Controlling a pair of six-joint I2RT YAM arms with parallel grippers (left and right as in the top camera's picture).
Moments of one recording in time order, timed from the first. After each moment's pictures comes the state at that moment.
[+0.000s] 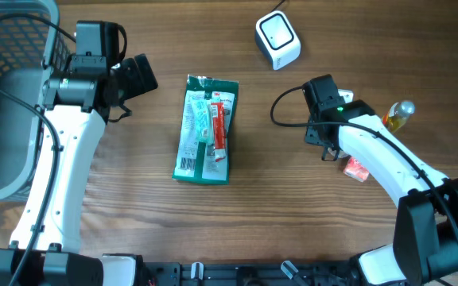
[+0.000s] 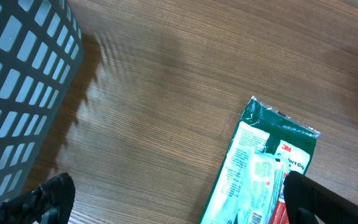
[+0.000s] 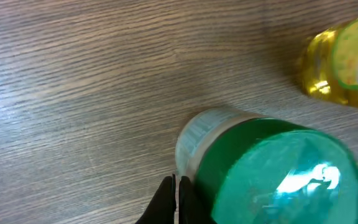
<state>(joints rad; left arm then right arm) -0.08 1.52 1.46 -0.94 -0.15 -0.40 0.30 1.65 1.04 -0.74 0.31 0.51</state>
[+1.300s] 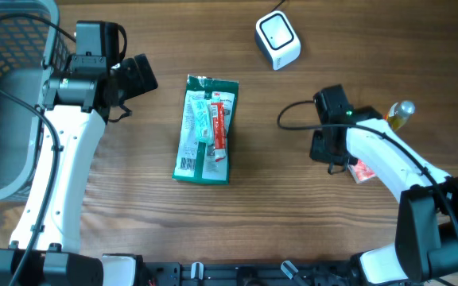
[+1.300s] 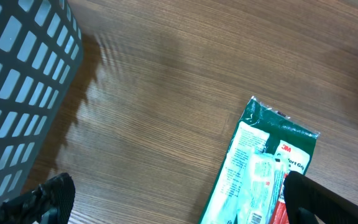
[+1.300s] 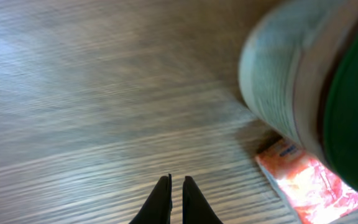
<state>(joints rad) -0.08 1.52 1.46 -0.94 -0.15 -0.40 0.23 1.65 0.94 -0.80 0.17 0.46</state>
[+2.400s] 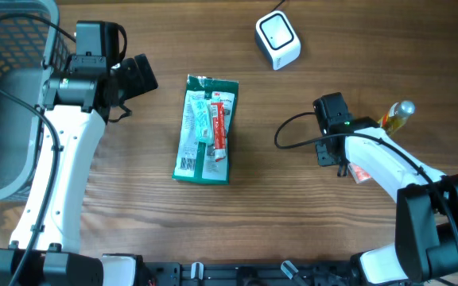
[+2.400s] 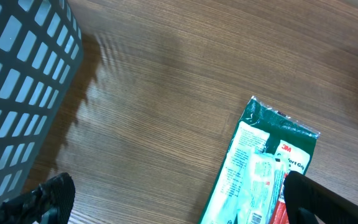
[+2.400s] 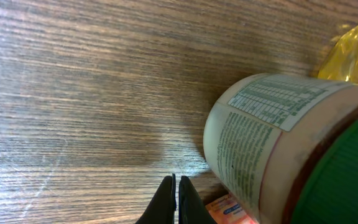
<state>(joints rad) -0.08 1.52 1.46 -0.94 -0.15 -0.40 0.23 1.65 0.86 -0.64 0.33 0.07</state>
